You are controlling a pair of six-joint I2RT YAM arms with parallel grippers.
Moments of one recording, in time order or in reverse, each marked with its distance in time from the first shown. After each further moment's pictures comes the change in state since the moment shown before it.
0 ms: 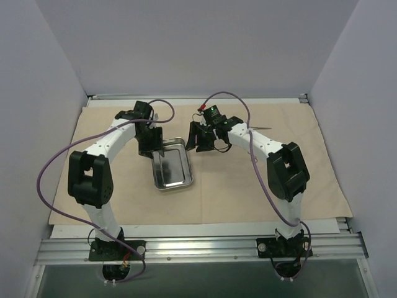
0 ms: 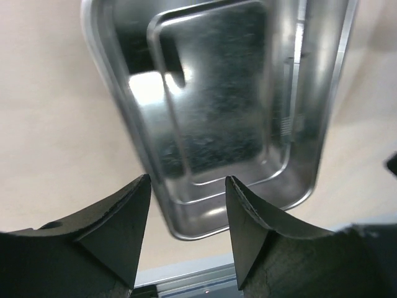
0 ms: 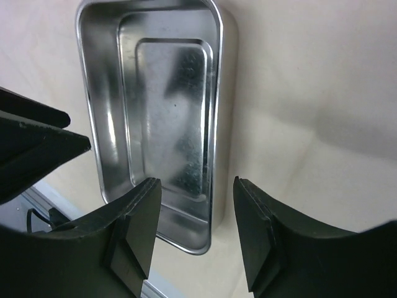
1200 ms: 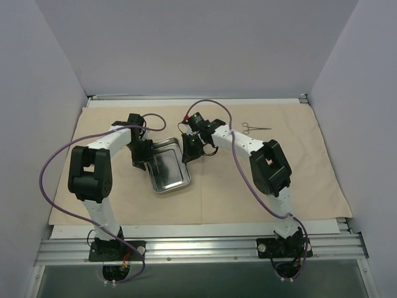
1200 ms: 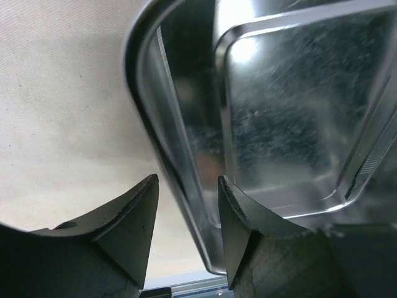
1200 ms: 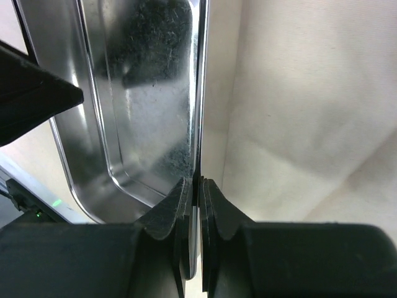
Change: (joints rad) left arm 0.118 0.049 -0.168 0.068 -0.027 0.038; right arm 0.093 0.181 0.173 -0.143 -0.023 -0.098
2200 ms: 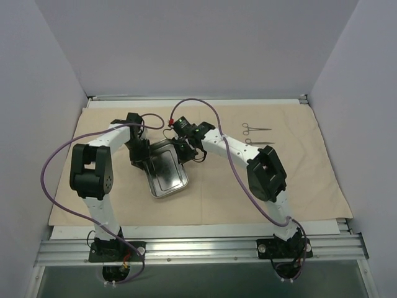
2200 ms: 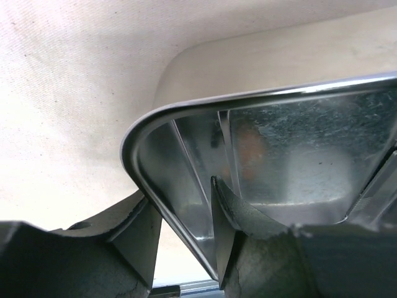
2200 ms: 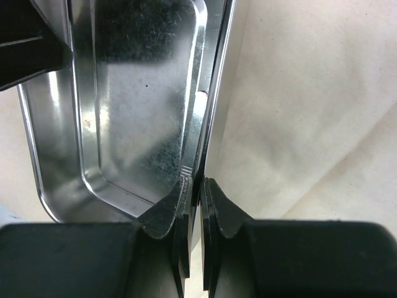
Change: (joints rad) left arm 0.023 0.052 0.053 -0.037 -0.023 0.029; right arm 0.132 0.002 0.123 -0.124 0.231 -0.130
